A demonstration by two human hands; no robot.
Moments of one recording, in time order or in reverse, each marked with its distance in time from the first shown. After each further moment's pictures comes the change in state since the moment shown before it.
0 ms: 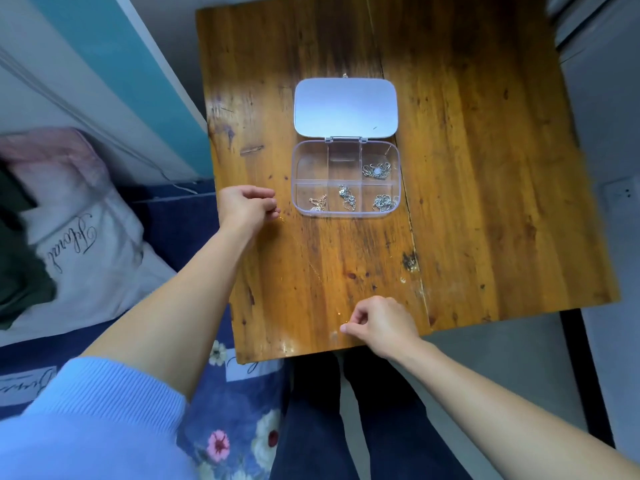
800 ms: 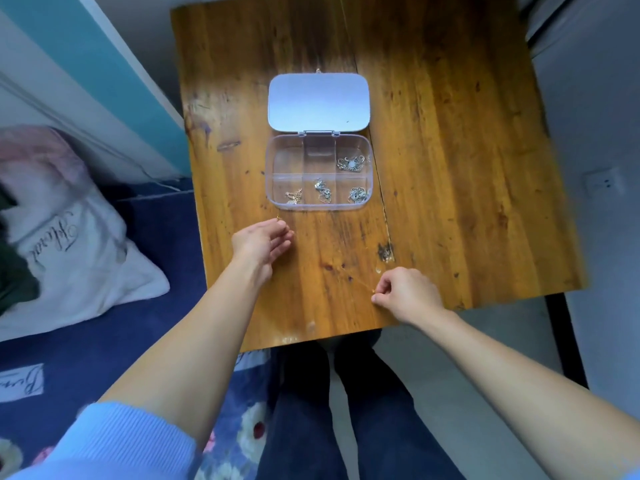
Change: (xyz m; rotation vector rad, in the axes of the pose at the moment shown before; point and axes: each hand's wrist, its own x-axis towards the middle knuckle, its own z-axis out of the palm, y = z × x) left_hand -0.053 -0.037 0.045 -0.534 -0.106 -0.342; right_hand 0.007 0.054 -0.053 -0.144 0.161 0.085
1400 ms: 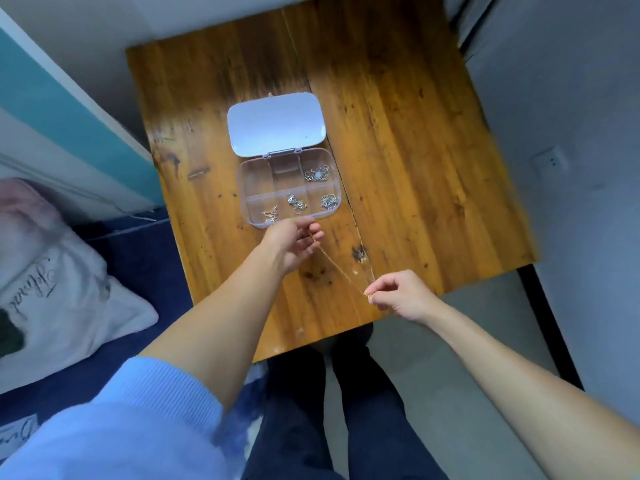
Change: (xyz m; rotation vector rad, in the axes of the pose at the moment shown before) left_hand -0.028 0.007 0.079 0.211 -0.307 -0.279; right_hand -0.036 0.020 -0.031 0.764 -0.175 0.114
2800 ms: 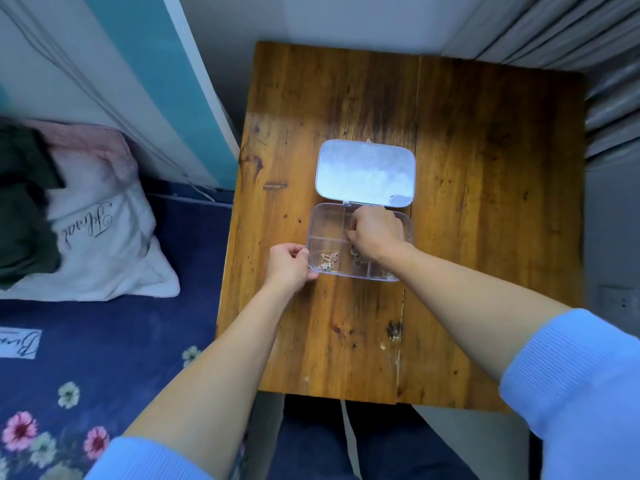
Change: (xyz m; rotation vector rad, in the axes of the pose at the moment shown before) left_hand 0.019 0.032 -0.064 0.233 0.496 0.271; right_hand 0.171 -0.201 0.049 -1.024 0.173 -0.486
